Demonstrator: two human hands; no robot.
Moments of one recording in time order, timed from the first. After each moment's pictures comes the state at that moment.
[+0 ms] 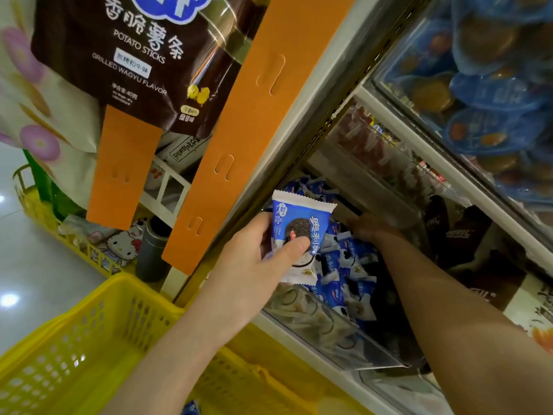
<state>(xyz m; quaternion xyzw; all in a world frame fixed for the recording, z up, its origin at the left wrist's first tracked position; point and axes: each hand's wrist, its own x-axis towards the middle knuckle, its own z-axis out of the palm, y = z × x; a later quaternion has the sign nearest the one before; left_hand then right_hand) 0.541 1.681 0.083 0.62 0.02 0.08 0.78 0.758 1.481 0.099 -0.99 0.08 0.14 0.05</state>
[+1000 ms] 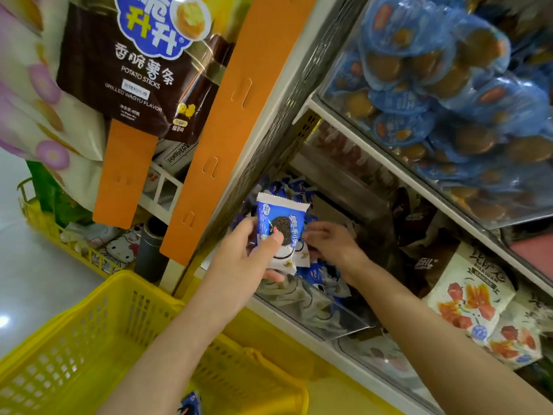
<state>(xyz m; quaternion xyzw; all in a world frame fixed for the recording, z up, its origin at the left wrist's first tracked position) 0.513 1.667 0.097 0.56 0.03 0.05 0.82 0.627 1.520 0.118 -0.90 0.03 0.13 0.42</state>
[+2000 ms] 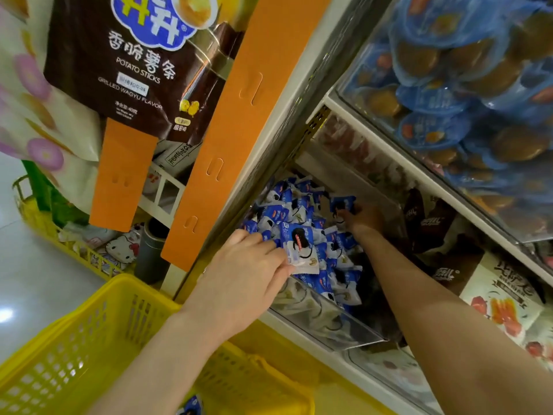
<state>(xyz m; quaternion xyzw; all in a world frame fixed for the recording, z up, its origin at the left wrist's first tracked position) 0.529 1.678 0.078 0.94 -0.12 0.17 0.27 0.732 1.487 0.102 -0.96 0.13 -0.06 0.24</state>
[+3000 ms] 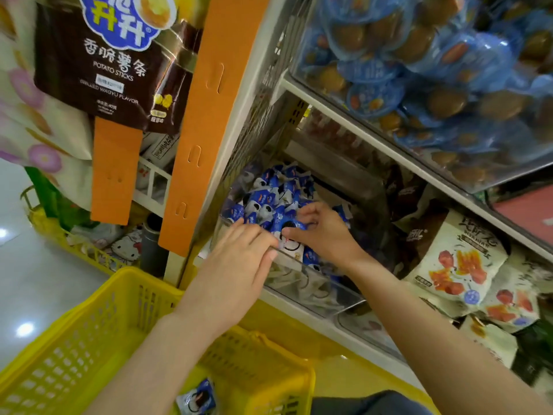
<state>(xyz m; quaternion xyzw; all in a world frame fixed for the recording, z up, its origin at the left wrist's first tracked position) 0.504 1.662 0.072 0.91 -0.10 0.18 0.37 0.610 1.512 0.112 -0.93 -0.09 0.06 0.36</state>
